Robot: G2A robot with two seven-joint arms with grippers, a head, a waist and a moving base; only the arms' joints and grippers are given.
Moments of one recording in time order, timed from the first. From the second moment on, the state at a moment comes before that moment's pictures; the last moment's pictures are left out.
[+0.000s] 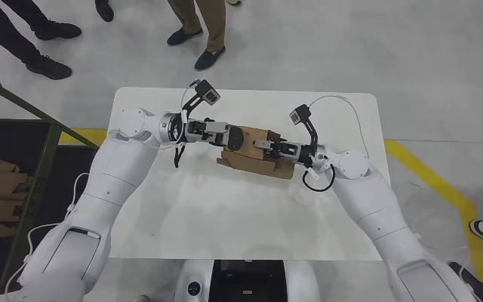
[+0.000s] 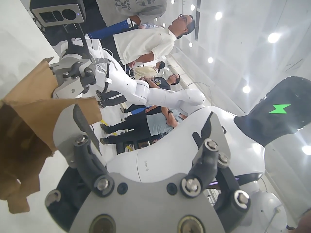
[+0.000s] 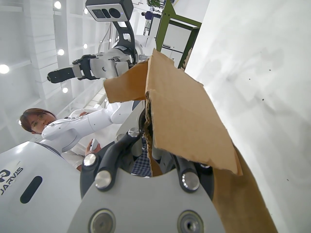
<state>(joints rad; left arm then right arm) 0.79 -1.12 -1.07 -1.19 -0.78 -0.33 -1.49 -0.92 -1.26 0.99 -1.14 0.44 -0.52 1.02</state>
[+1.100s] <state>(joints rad) 0.82 -1.11 -1.14 -1.13 -0.77 -0.35 -1.47 -0.96 -1.25 1.03 -1.19 0.48 -0.53 1.08</state>
